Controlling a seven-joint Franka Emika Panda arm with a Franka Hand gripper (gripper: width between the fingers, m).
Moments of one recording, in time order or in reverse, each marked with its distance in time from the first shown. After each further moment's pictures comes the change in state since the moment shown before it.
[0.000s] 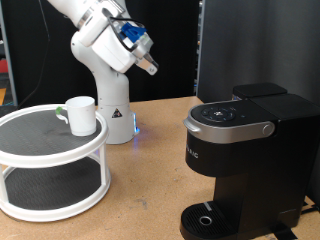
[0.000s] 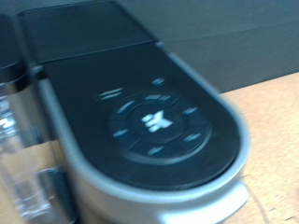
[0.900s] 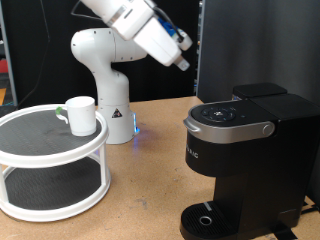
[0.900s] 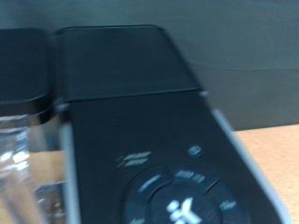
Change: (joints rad) arm 0.063 0.092 0.046 0.114 0.005 -0.064 -0.103
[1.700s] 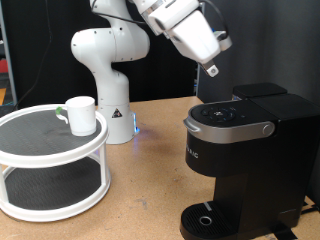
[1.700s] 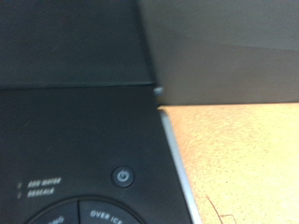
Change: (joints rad) arm 0.035 0.094 0.139 0.086 -0.087 0.223 0.107
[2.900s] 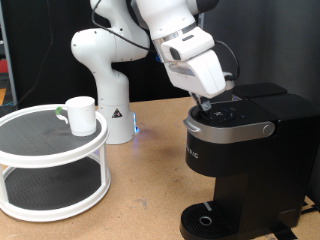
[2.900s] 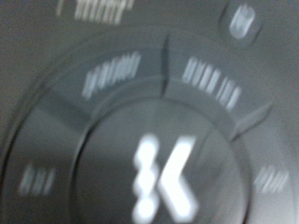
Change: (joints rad) arm 0.012 0.054 0.061 -0.094 -0.221 0.152 -0.051
